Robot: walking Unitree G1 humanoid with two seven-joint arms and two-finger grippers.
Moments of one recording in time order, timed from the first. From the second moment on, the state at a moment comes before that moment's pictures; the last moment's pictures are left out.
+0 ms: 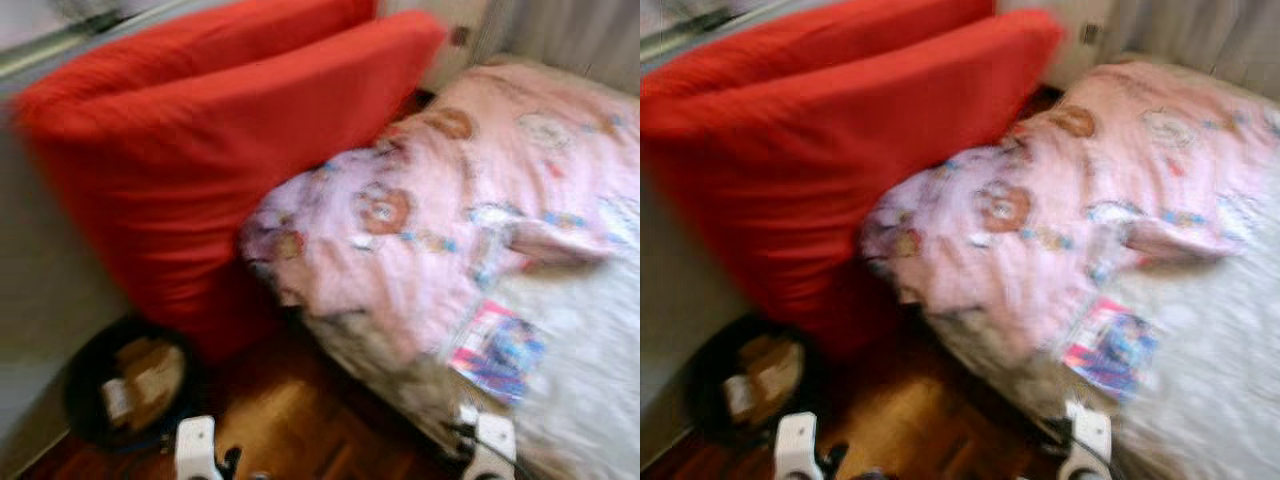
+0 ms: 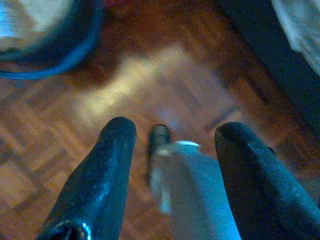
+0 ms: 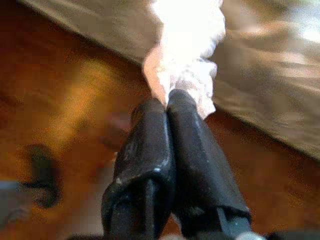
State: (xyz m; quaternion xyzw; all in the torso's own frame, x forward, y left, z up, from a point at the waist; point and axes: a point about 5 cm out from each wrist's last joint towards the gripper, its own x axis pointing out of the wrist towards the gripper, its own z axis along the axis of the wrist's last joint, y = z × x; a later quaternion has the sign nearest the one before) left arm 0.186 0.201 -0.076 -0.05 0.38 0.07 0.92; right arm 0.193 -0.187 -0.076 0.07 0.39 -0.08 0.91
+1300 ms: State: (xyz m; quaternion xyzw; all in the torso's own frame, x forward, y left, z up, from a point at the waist) left arm 0.185 0.206 -0.075 -0.05 0.38 0.07 0.92; right arm 0.191 -0.186 -0.077 0.06 0.40 -0.07 0.91
